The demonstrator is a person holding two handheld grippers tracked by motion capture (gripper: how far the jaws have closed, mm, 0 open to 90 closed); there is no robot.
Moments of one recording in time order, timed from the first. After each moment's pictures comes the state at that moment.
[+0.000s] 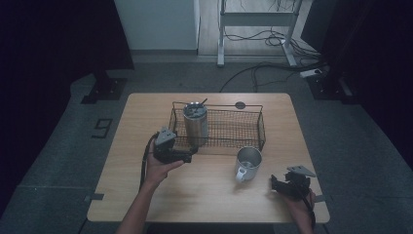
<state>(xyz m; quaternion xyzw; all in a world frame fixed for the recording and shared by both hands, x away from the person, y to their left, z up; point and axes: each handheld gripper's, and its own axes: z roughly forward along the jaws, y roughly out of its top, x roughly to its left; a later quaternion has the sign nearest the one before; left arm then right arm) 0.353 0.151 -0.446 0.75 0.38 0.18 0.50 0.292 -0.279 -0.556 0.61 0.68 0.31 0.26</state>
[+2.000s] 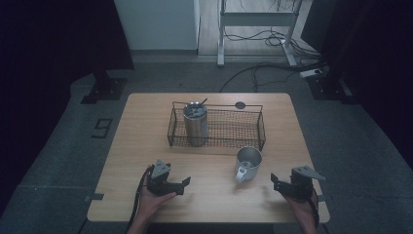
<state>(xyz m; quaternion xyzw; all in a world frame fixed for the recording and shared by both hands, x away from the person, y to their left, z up) 0.294 0.175 -0.519 0.78 0.41 0.16 0.45 0.275 -0.280 -0.526 0.57 0.67 0.40 0.25</state>
